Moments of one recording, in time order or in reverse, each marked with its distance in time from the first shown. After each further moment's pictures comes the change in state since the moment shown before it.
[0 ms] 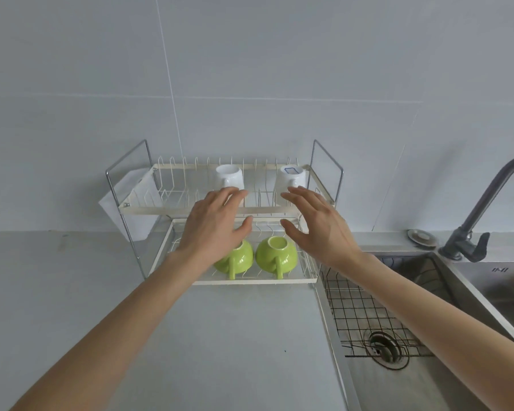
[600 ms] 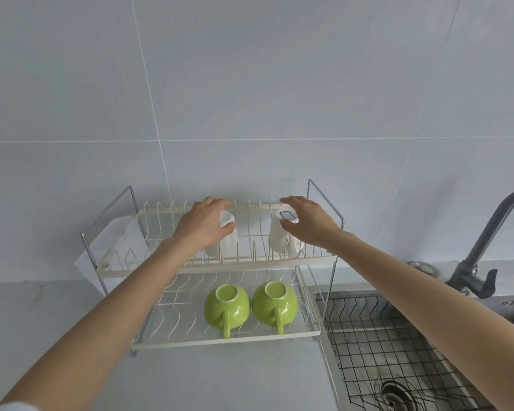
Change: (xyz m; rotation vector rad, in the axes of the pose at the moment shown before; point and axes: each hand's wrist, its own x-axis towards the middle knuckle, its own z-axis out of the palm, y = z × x) left_hand 0.114 -0.045 0.008 -0.026 -0.314 -0.199; right_hand 0.116 0.041 0.000 0.038 -0.279 0.280
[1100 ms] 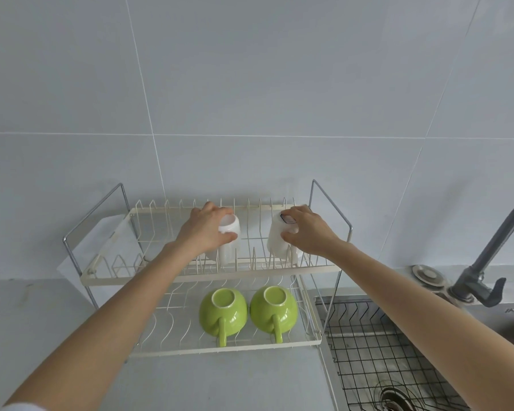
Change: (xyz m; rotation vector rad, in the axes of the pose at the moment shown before) left_hand 0.029 -0.015 0.026 -0.069 -0.068 -0.028; right_hand 0.020 0.015 0.021 0.084 -0.076 0.075
